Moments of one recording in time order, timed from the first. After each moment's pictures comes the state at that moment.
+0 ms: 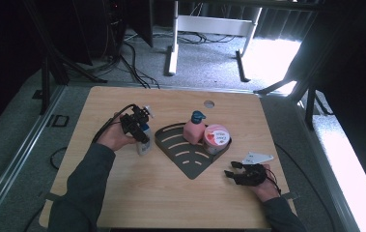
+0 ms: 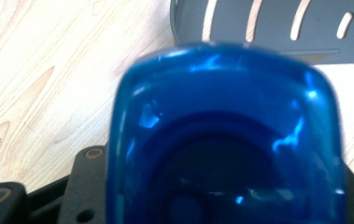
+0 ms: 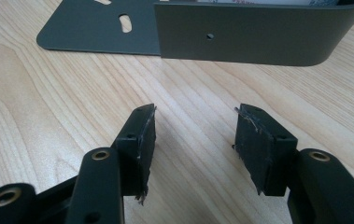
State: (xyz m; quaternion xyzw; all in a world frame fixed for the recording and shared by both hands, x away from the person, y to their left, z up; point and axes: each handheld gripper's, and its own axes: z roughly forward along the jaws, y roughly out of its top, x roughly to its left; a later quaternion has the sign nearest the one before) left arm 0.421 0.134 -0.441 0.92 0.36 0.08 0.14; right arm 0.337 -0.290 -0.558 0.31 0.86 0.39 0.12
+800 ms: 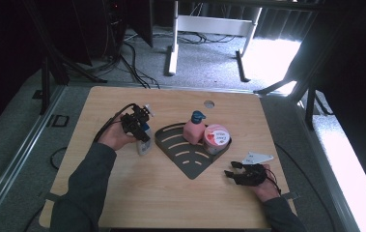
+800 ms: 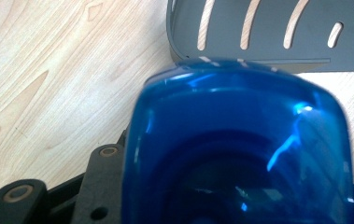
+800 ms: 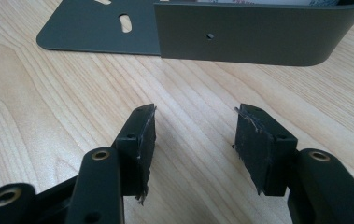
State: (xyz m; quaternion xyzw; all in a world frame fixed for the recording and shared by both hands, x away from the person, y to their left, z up) left arm 0.424 0.134 -0.442 0.92 0.36 0.07 0.15; right arm 0.337 -0.290 -0.558 0.31 0.86 0.39 0.12
